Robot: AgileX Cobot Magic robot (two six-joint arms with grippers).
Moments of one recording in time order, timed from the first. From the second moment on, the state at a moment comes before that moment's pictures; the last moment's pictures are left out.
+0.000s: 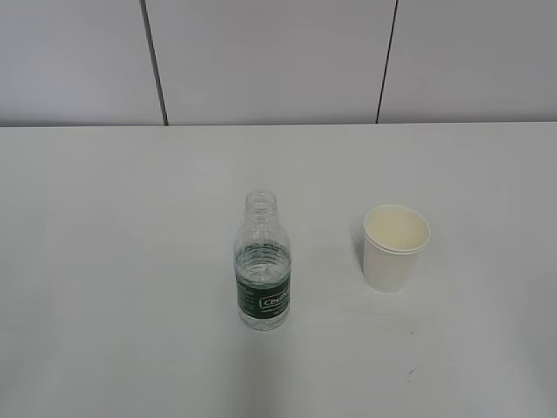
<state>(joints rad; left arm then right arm) 0.08 -0.02 -0.51 -0.11 1.11 0.03 0.06 -0.02 -0.48 -0.04 1.15 -0.06</state>
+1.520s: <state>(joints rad) 0.08 -0.02 -0.51 -0.11 1.11 0.03 0.06 -0.02 -0.48 -0.04 1.15 -0.06</state>
